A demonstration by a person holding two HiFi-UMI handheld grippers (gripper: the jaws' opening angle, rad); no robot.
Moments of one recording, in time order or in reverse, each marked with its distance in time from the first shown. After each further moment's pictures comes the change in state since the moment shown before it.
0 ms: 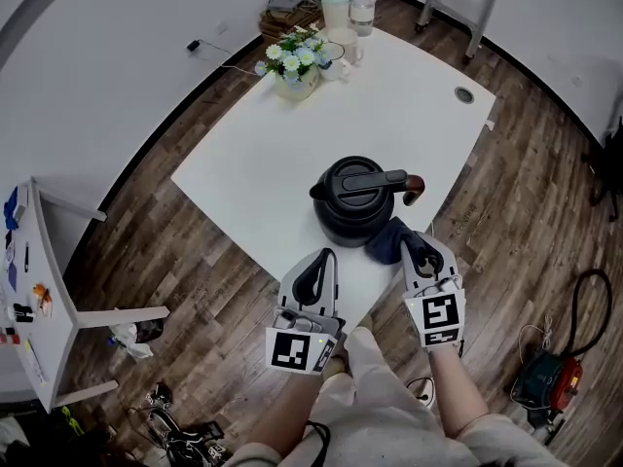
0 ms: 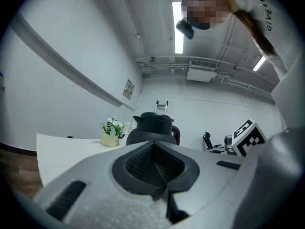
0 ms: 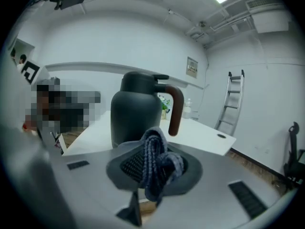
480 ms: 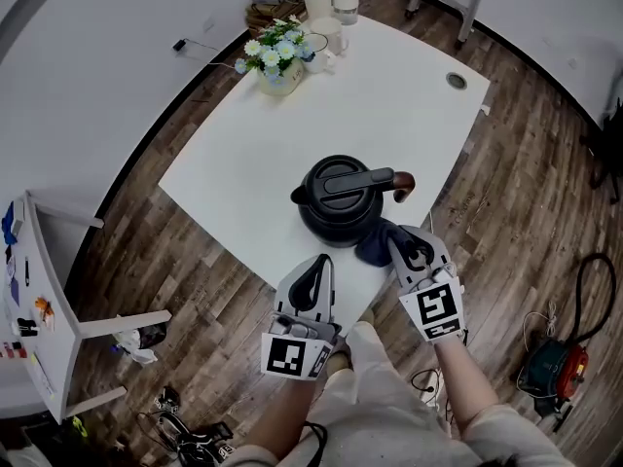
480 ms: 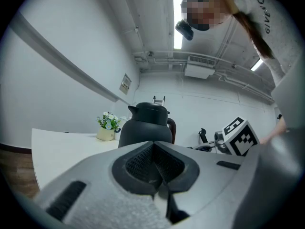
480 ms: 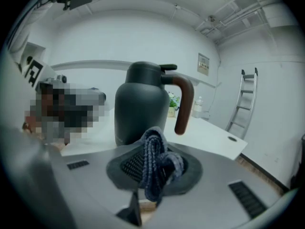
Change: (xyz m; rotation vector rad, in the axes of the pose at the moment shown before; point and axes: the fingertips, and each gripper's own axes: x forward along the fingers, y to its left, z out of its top) left arm 0.006 -0.009 -0.021 -0.002 0.059 -0.044; right arm 0.017 0.006 -0.008 -0.069 0.024 0.130
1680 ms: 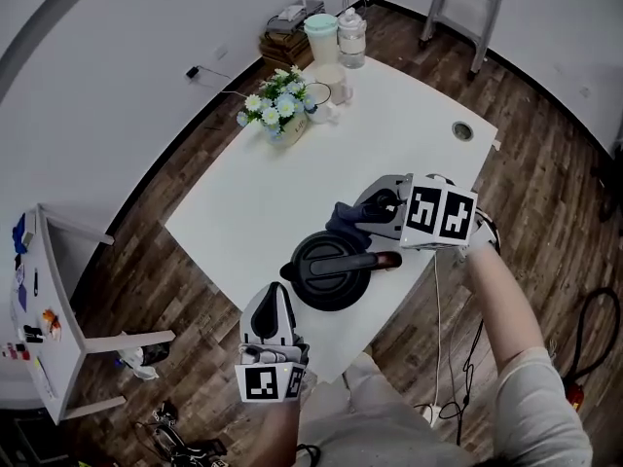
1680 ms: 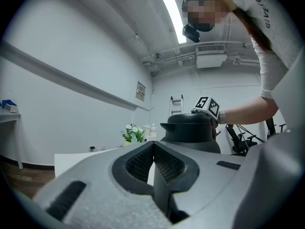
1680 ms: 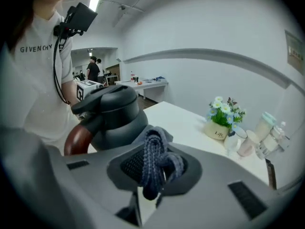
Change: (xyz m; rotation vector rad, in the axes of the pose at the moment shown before) left arm 0.030 0.072 0.042 0.115 -0.024 0.288; right arm 0.101 -0.047 0.104 -0.439 0.170 0.881
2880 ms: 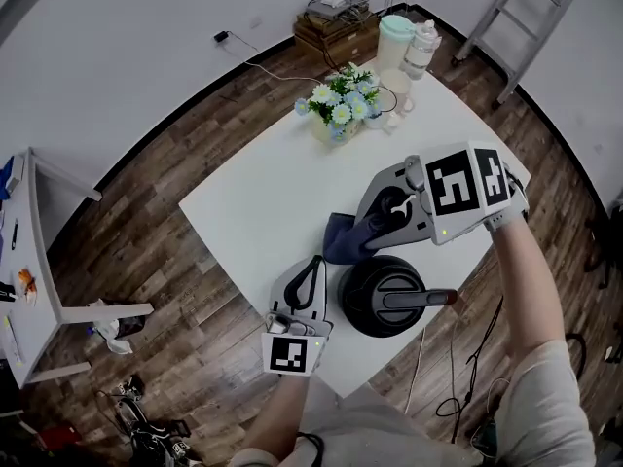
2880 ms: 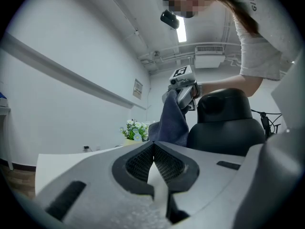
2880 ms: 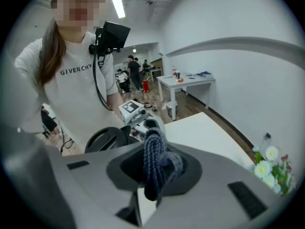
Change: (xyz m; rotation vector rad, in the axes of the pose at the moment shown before) left arm 0.067 0.045 -0.027 -0.039 0.015 -0.072; right arm 0.039 0.002 0.118 -0.272 0.089 0.531
